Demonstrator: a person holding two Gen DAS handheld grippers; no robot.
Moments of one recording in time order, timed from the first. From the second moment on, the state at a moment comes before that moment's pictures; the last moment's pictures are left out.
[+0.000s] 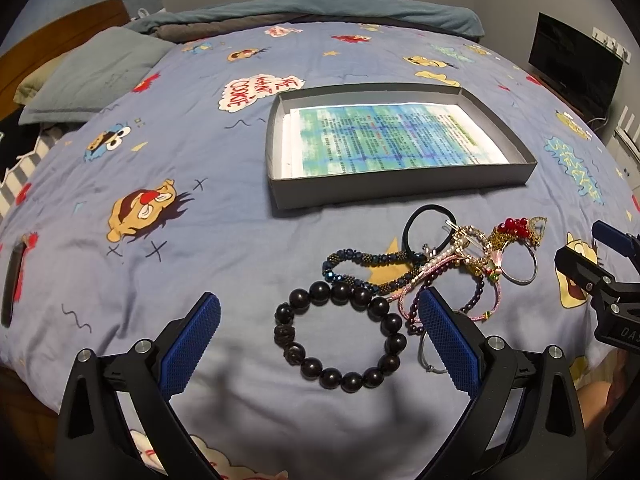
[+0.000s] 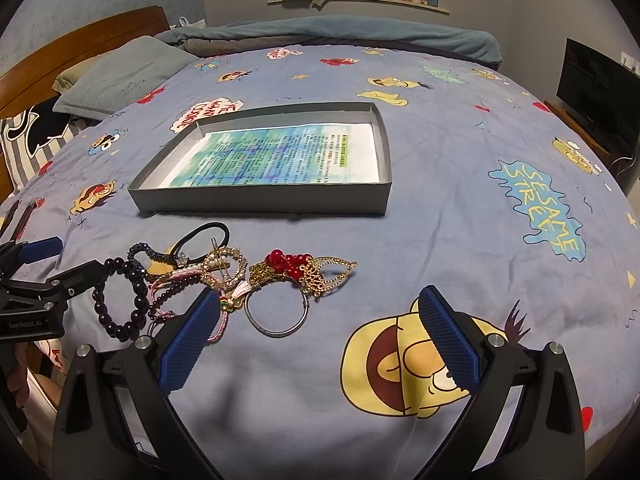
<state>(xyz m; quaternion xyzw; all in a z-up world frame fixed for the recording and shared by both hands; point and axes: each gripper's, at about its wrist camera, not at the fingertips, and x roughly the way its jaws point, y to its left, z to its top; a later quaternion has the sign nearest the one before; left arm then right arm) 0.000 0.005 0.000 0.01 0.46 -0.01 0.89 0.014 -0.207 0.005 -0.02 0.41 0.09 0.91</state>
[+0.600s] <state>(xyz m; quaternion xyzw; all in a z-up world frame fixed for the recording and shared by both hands) 0.000 0.005 -0.001 0.01 0.46 -0.01 0.89 0.014 -0.205 0.003 -0.03 0.41 0.10 0.91</state>
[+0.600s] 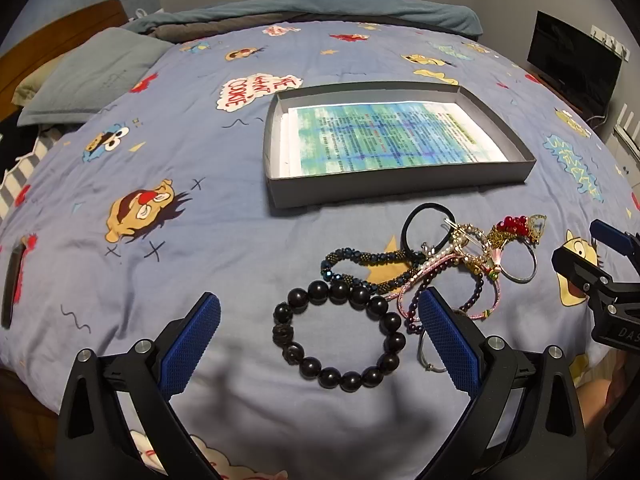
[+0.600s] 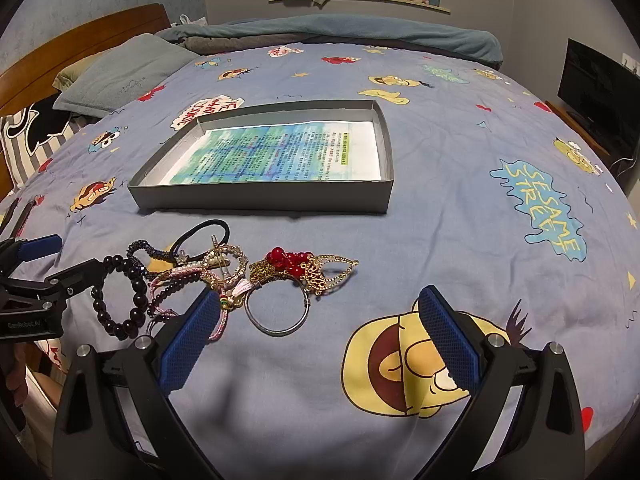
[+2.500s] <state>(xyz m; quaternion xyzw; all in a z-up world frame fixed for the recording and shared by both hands) 0.022 0.046 -0.027 0.00 0.43 -0.03 0.90 0.040 -0.217 -0.025 0.00 0.42 0.12 0.90</state>
